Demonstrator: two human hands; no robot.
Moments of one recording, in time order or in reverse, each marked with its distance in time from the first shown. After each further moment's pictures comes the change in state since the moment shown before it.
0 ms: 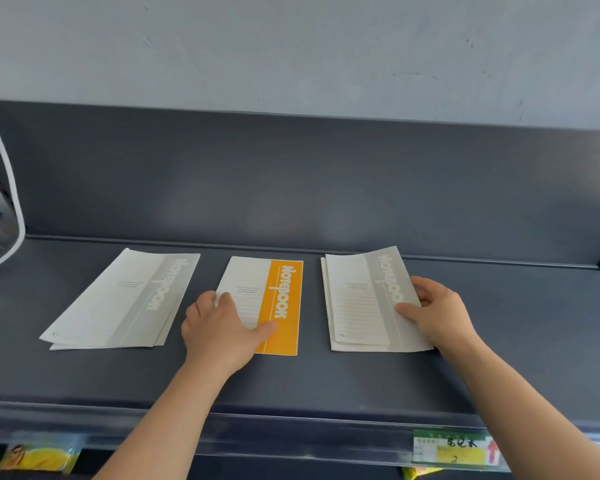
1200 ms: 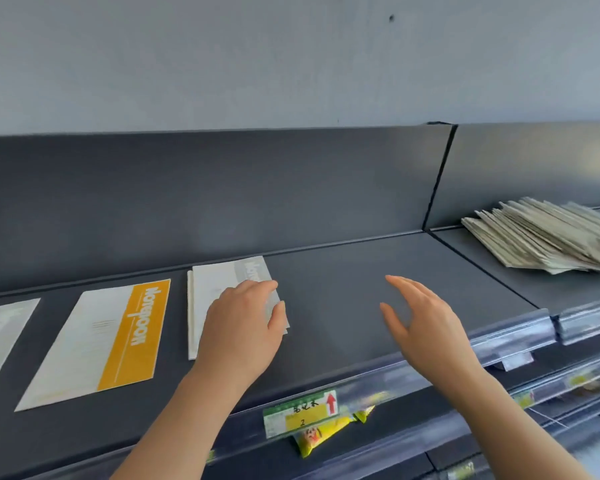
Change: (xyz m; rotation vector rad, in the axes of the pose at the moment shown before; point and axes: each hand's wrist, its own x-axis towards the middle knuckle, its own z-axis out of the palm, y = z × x) left_hand -0.096 0.172 0.005 -0.284 0.149 0.704; right_hand -0.092 0.055 -0.151 -0.579 0.335 -0.243
